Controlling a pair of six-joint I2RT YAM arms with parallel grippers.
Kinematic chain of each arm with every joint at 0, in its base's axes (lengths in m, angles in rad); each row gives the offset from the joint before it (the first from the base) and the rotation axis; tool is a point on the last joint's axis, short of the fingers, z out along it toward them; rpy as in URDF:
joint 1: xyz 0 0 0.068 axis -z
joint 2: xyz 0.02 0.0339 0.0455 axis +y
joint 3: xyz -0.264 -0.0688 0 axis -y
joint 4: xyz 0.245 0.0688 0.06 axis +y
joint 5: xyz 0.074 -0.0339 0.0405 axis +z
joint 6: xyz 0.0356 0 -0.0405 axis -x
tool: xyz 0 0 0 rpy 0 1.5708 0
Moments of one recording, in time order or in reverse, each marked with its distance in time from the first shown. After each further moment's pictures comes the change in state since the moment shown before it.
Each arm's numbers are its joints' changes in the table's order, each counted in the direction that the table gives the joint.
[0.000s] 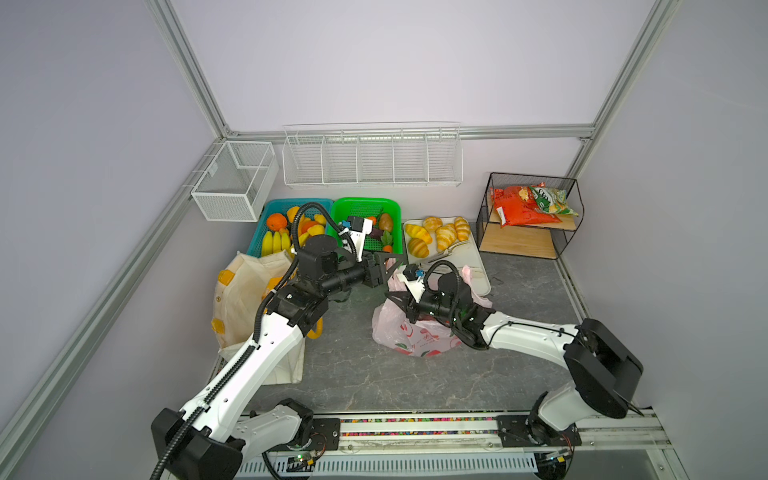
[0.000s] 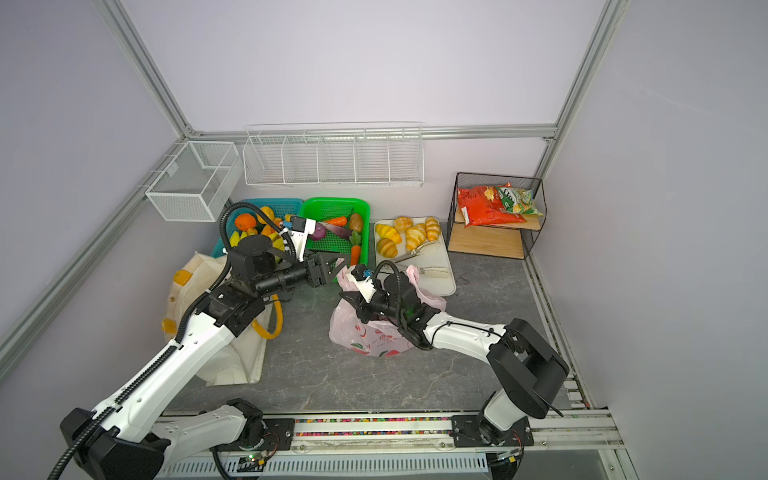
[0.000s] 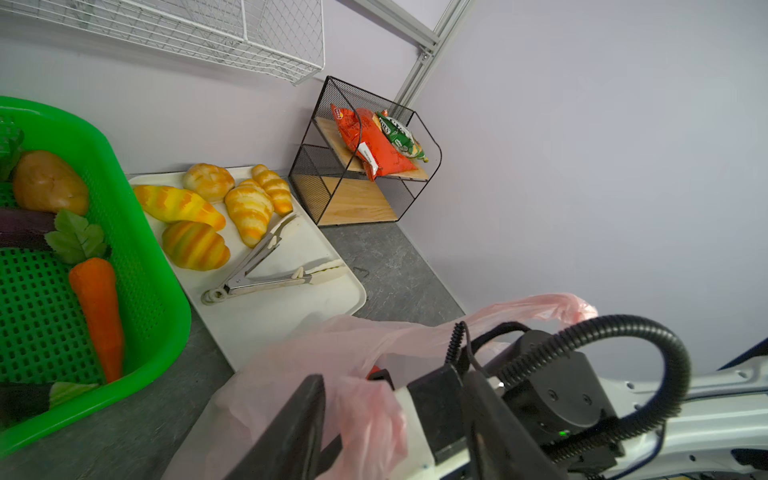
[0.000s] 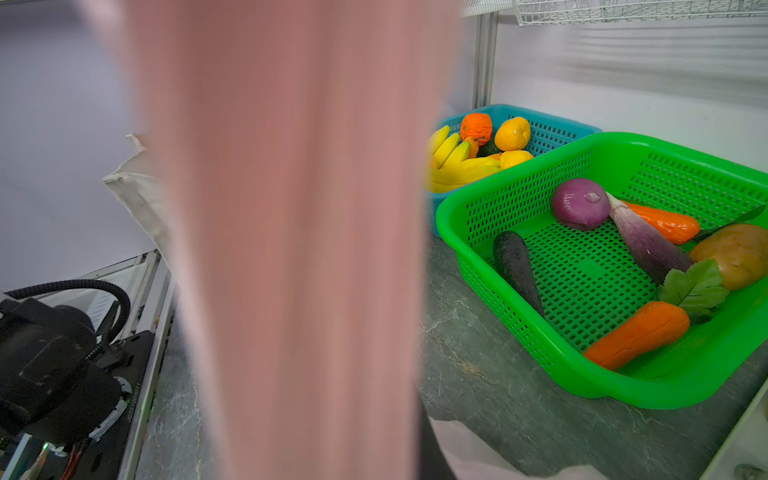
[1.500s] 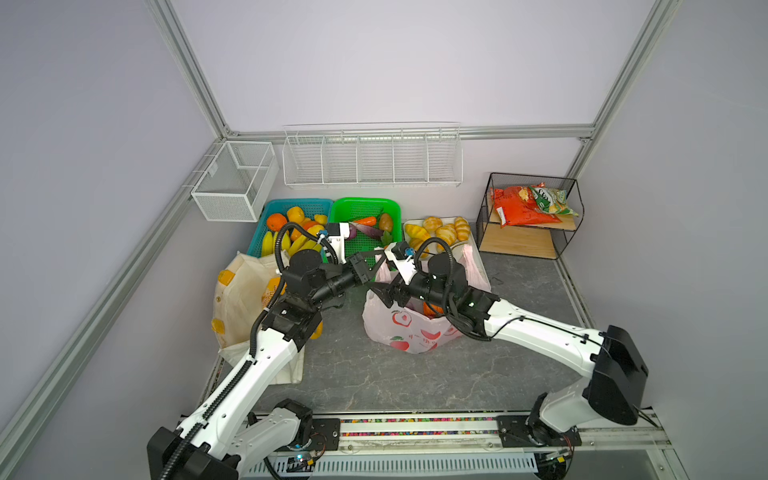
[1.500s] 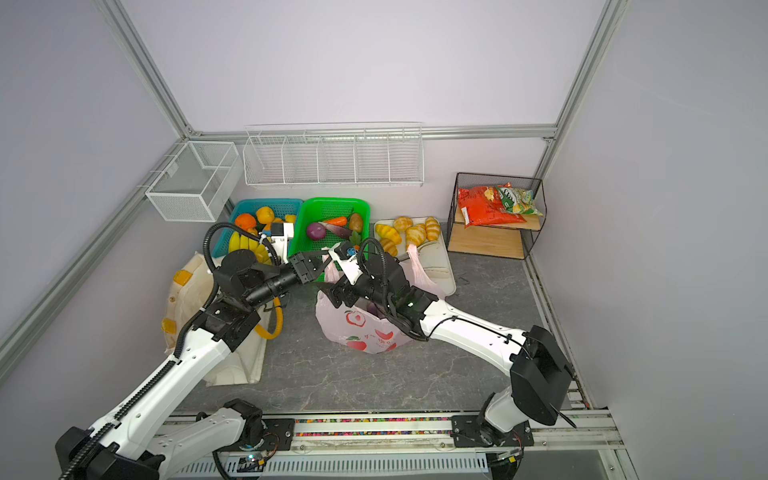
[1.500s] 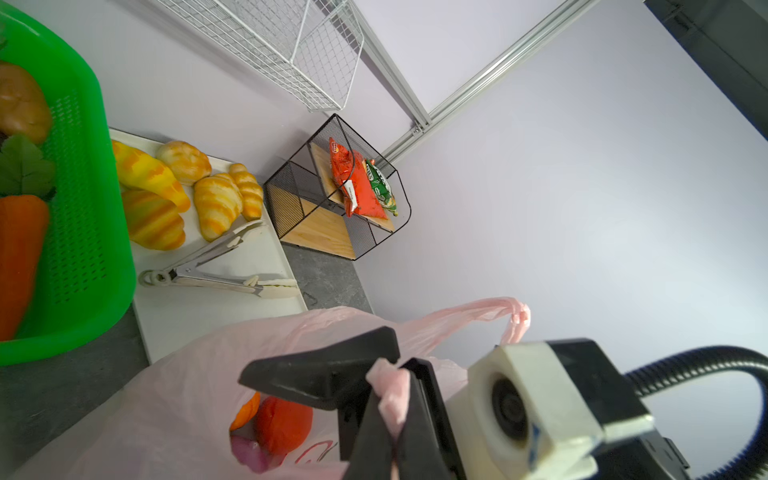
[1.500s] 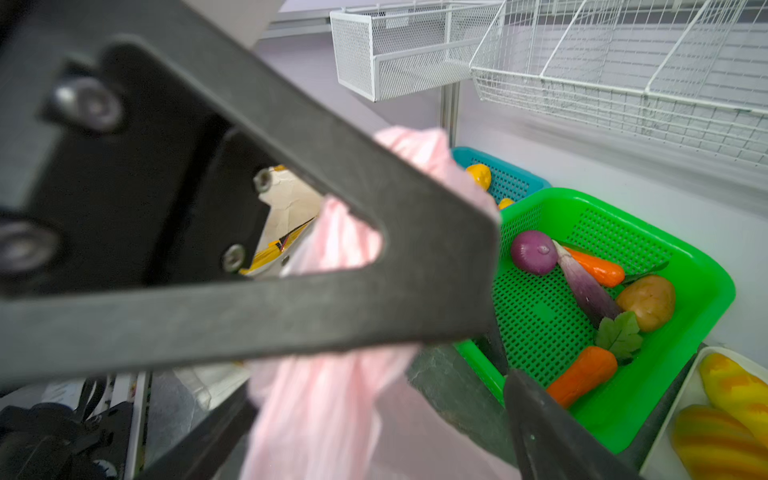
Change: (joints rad) left arm -0.055 -0.130 -0.199 -0.279 -0.022 0.448; right arm -0.085 -0.027 0.299 0.288 -0.198 0.006
